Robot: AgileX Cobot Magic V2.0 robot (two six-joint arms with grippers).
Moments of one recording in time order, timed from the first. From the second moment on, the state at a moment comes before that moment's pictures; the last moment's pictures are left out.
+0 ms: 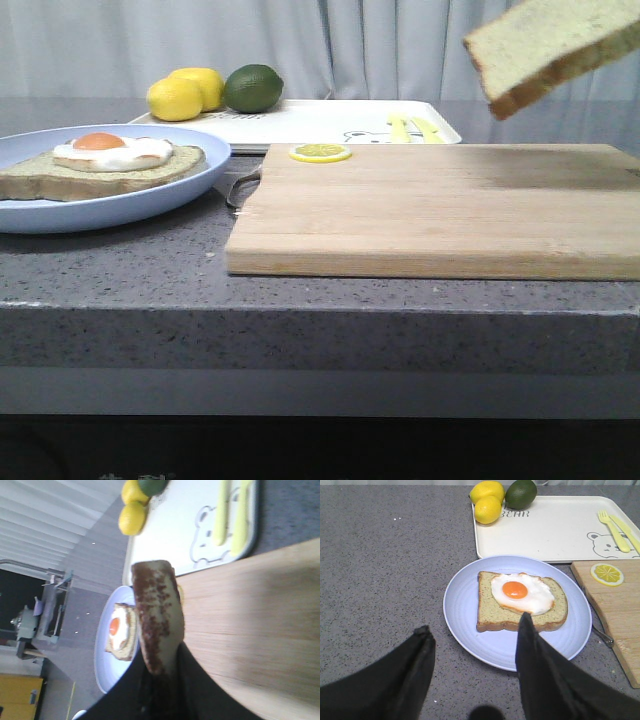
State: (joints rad) left arm -0.19 0.58 -0.86 0.02 0.80 -0.07; right arm -0.41 1.45 -1.04 1.35 1.19 -0.71
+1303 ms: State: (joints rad) left arm -0.19 0.58 -0.86 0.02 0.80 -0.07; right arm 0.57 1.64 -1.23 1.79 0.46 -0.65
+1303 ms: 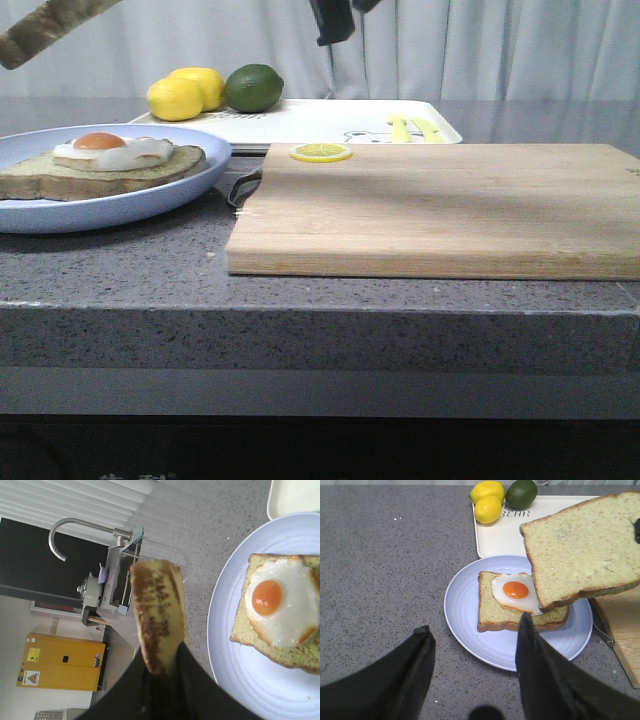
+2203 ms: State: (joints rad) left arm -0.19 0.58 -0.86 0.02 0.80 -0.07; right arm 0.67 1.91 -1.42 1.81 0.25 -0.49
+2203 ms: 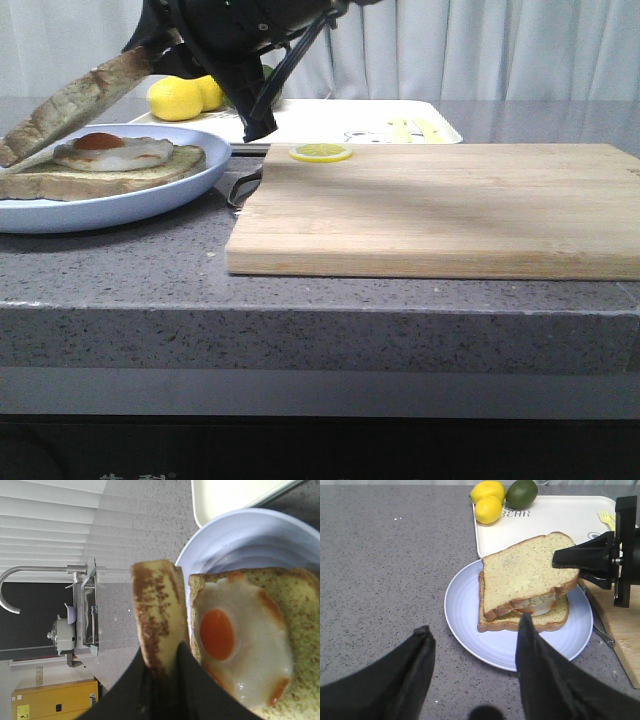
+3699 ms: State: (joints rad) left arm -0.19 0.58 -0.86 0.02 0.80 -0.07; right arm 0.58 1.92 -1.42 1.59 0.45 -0.49
